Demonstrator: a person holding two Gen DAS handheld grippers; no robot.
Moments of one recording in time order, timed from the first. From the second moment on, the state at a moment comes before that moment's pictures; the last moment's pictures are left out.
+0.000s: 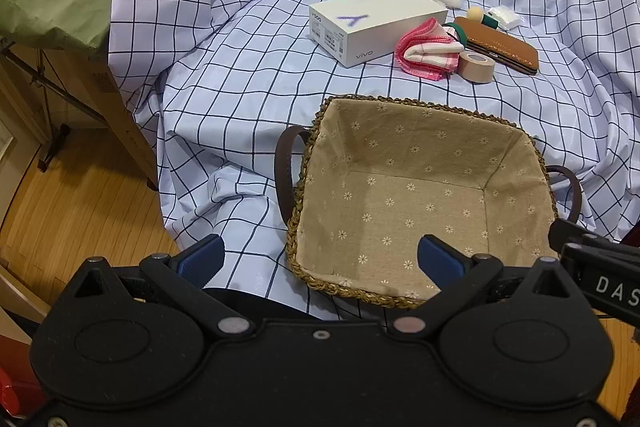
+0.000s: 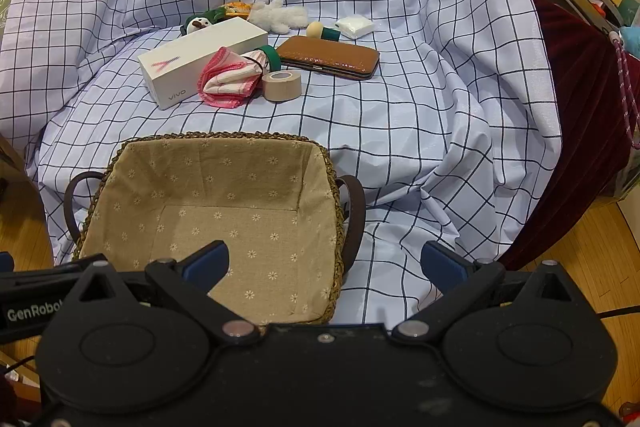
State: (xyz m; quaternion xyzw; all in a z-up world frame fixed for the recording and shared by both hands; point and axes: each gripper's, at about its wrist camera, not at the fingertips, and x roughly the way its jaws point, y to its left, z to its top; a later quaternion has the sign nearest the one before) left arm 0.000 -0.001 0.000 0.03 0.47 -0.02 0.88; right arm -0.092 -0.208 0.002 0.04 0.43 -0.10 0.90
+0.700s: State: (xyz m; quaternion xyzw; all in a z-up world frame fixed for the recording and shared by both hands) left arm -0.001 0.003 -0.001 0.03 0.47 -0.02 0.88; right arm -0.093 -0.208 0.002 0.04 0.43 -0.10 0.90
